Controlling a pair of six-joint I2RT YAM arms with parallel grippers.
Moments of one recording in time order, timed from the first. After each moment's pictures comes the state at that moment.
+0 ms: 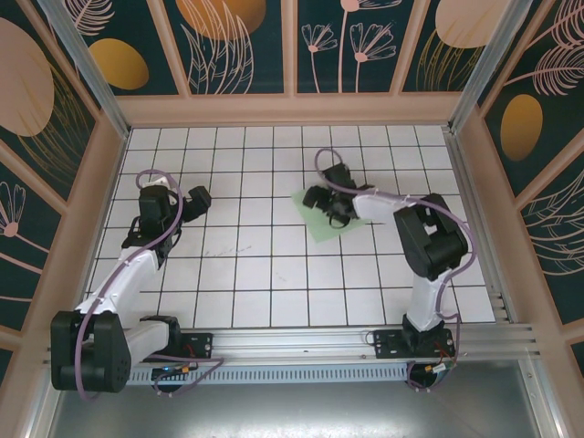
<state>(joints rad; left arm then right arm) -0.06 1.13 0.60 -0.03 0.07 -0.53 0.55 1.86 1.08 -0.22 -0.05 0.85</state>
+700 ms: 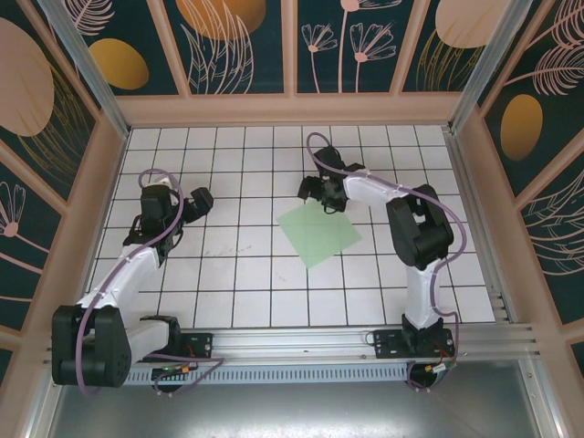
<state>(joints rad) -0.06 1.16 0.61 -0.04 0.11 -0.54 0.51 2.03 1.43 -0.52 -0.03 0.72</state>
